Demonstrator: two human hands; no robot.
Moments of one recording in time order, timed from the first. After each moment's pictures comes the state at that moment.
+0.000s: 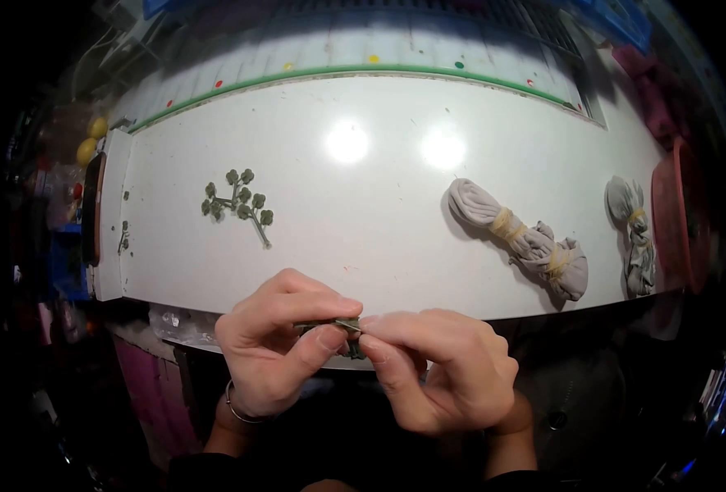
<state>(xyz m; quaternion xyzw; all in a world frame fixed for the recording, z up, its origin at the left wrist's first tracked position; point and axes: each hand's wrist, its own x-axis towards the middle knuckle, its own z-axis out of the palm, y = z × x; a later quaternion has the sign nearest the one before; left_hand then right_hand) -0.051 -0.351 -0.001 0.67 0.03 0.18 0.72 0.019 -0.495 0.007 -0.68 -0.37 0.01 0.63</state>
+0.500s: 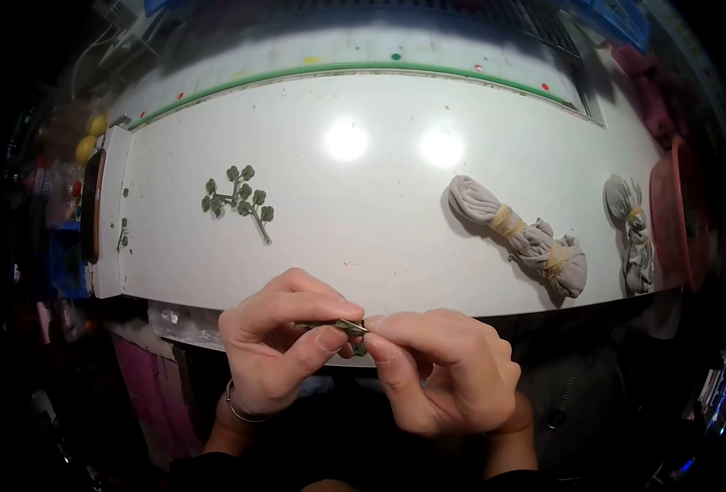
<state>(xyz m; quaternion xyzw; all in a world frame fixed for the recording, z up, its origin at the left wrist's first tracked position) -0.054 -0.352 0.000 0.63 0.04 0.15 0.76 0.016 -0.496 0.012 -0.71 -0.37 0.00 0.60</state>
